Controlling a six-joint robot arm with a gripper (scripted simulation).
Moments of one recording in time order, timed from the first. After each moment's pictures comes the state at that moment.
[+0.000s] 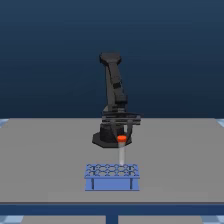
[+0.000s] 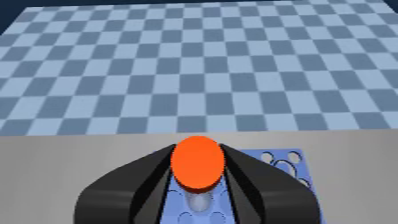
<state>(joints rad) 0.17 -0.37 0.85 1.89 -0.15 -1.79</state>
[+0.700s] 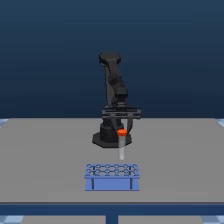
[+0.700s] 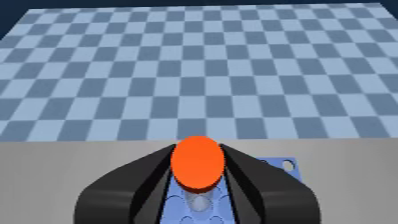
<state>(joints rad) 0.17 -0.41 0.79 2.35 -0.20 -2.26</state>
